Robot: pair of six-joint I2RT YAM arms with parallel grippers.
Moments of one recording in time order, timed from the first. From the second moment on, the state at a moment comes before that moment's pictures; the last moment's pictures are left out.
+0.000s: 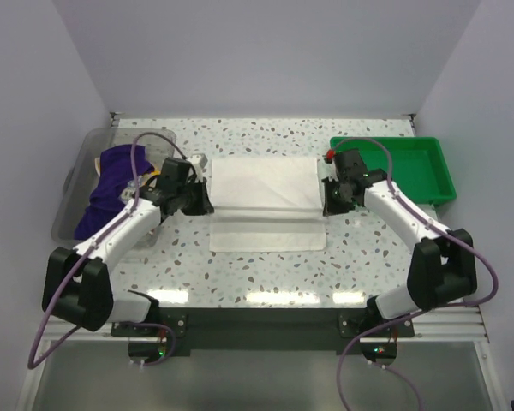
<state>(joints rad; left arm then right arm) -0.32 1.33 0.95 -0.45 0.18 -0.34 0.30 1.46 1.12 -0.73 -0.05 0.23</state>
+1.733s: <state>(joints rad) -0.33 1.24 0.72 -0.47 0.18 -0.36 0.38 1.33 0.86 -0.84 -0.15 0.25</state>
